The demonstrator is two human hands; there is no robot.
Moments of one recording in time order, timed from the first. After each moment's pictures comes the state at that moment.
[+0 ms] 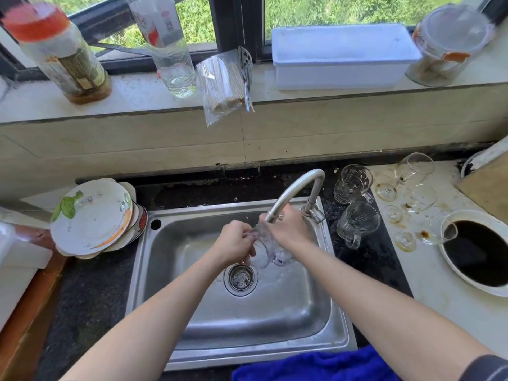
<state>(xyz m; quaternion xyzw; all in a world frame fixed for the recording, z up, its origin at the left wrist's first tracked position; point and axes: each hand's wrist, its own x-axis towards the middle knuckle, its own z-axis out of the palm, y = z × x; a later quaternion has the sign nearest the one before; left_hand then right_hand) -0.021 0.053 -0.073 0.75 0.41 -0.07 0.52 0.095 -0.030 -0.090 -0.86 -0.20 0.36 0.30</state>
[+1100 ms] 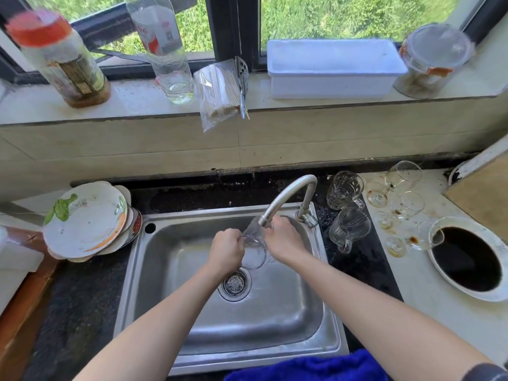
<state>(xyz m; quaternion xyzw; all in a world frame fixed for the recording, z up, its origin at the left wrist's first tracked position) -0.022 0.046 -0.095 0.83 0.42 -0.02 0.37 0.093 -0.040 -0.087 -0.86 -0.27 0.35 0.24</state>
